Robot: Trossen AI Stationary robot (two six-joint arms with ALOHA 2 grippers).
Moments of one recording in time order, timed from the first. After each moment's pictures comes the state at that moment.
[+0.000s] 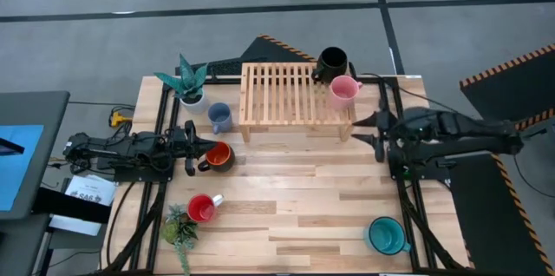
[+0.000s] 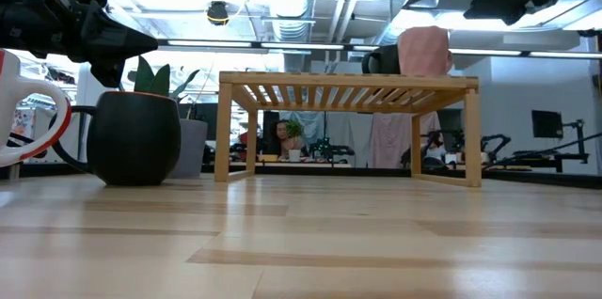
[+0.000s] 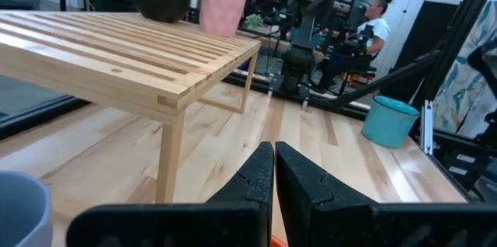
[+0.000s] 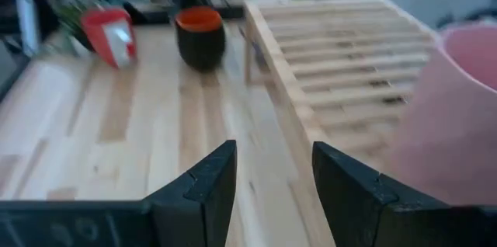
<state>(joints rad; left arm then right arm) -0.12 0.01 0.01 0.08 -0.32 -0.22 0.01 0.46 0.62 -0.50 0.21 0.06</state>
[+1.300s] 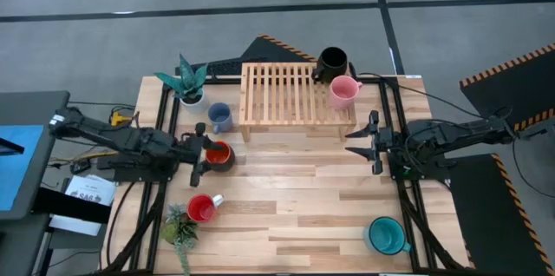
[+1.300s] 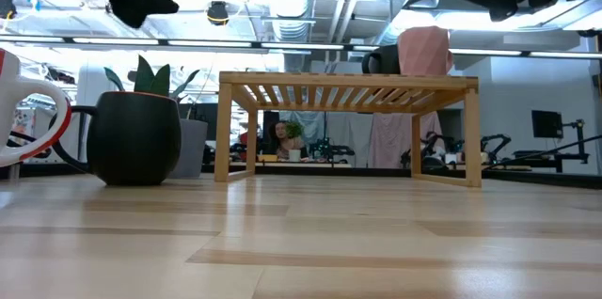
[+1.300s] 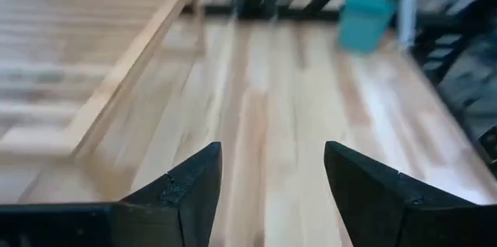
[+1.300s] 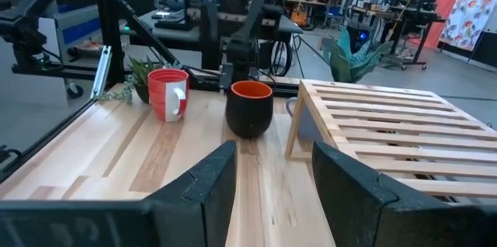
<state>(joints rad) -0.28 0.64 0.54 -0.21 -0.33 -0.15 0.18 0.40 0.39 -0.07 0.23 -0.08</state>
